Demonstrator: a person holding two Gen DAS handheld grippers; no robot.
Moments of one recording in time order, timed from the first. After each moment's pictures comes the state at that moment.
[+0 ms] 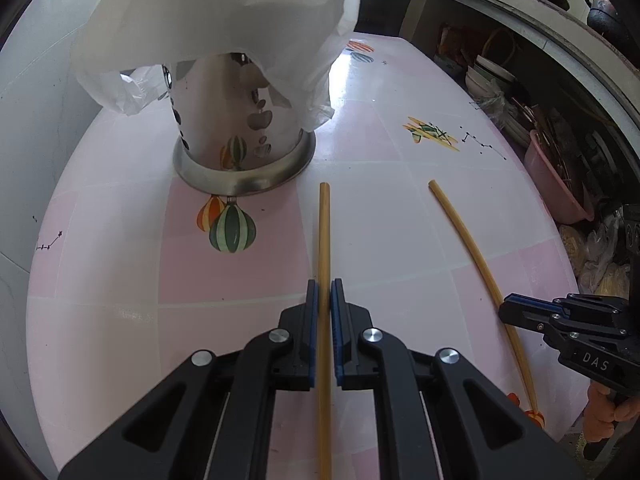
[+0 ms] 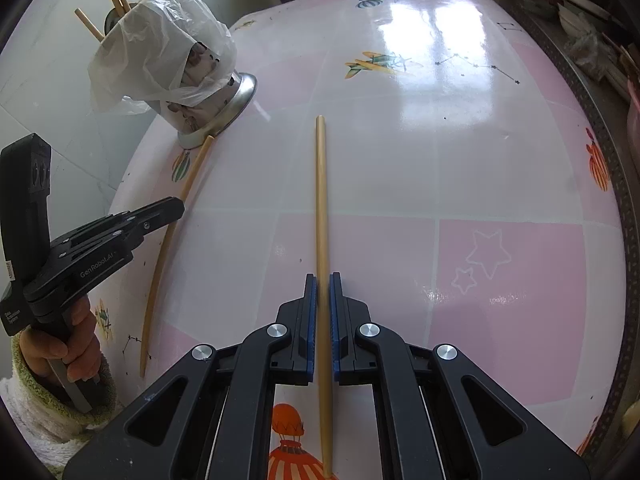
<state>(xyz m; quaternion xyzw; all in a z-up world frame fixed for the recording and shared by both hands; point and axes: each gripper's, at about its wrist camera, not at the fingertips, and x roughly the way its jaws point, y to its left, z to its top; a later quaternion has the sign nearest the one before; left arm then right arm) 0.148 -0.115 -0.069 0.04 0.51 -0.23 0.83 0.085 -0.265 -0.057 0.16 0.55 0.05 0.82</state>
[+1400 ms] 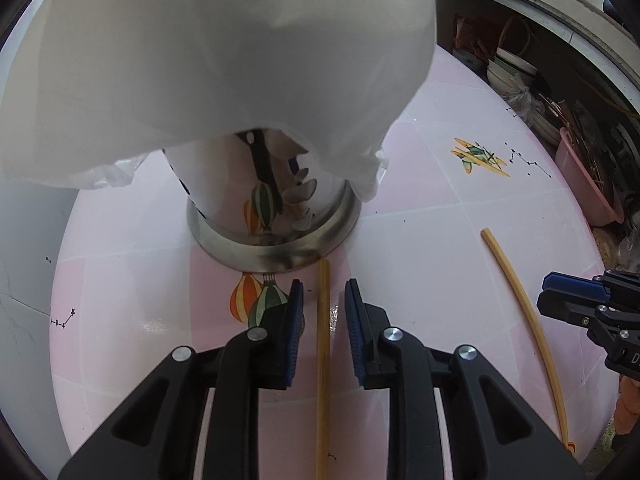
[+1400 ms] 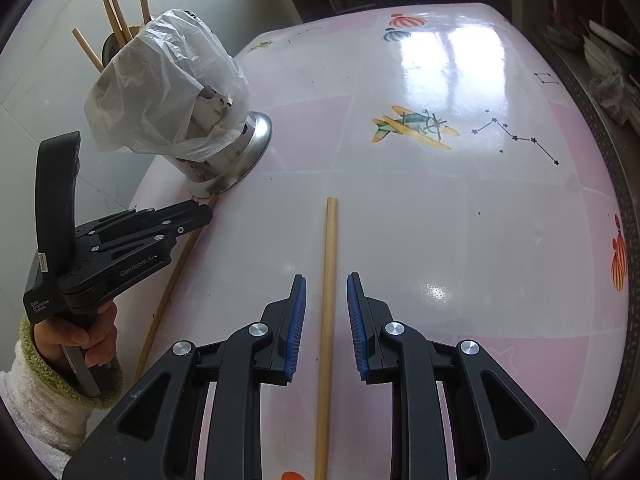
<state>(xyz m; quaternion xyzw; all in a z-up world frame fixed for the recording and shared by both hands) 0.204 -0.119 -0.078 0.09 0.50 -0.20 0.84 0.137 -0.267 -0.043 0.14 0.52 0.08 0.84</state>
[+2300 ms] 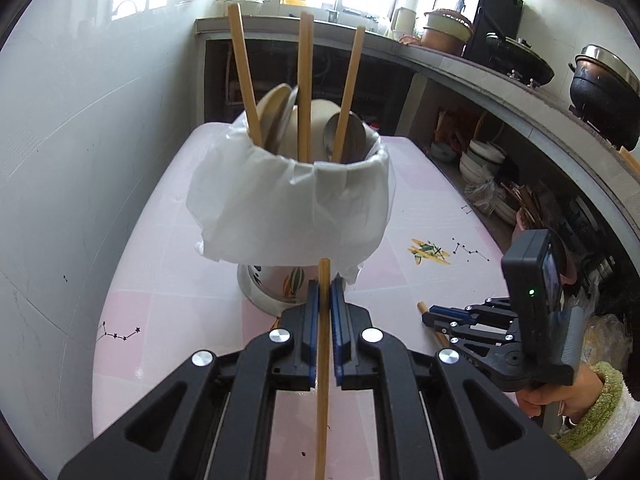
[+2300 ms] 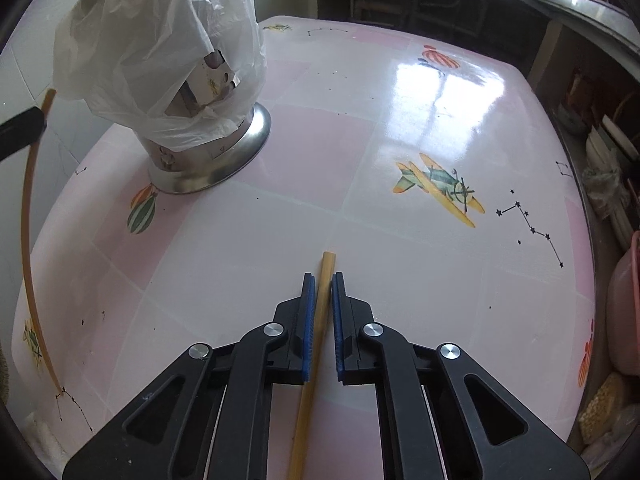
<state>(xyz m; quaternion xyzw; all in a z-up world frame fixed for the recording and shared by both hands) 0.161 -0.057 0.023 0.00 0.38 -0.23 0.90 0.180 -0.216 -0.057 -0.03 0.51 0.04 0.86</state>
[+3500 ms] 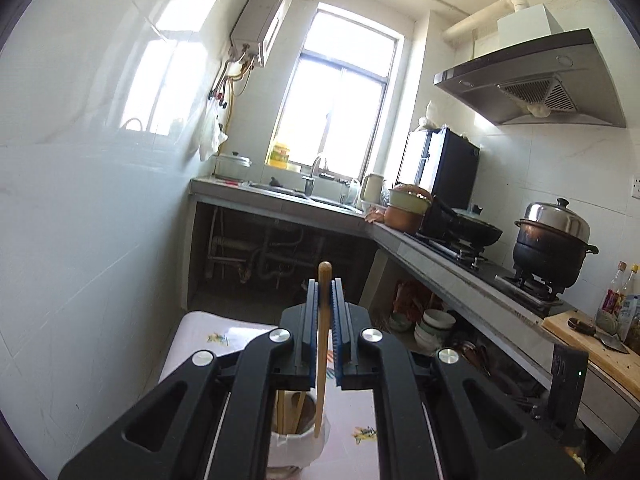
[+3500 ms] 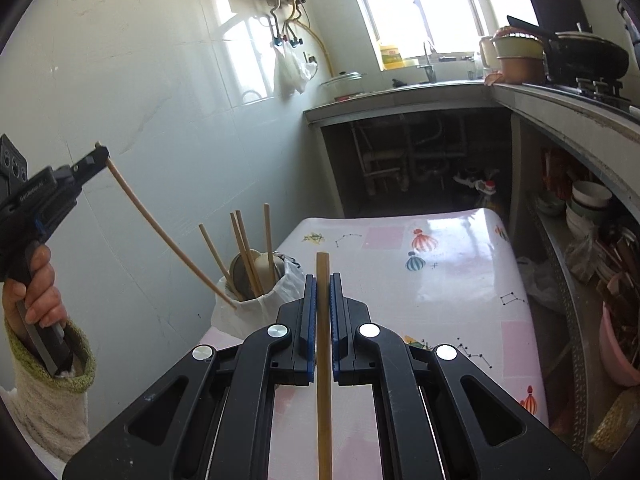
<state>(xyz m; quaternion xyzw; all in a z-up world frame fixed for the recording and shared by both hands) 0.143 -0.010 0.237 -0.10 0.11 -0.27 0.95 0.112 -0.266 0.154 0.12 0.26 0.08 0.95</state>
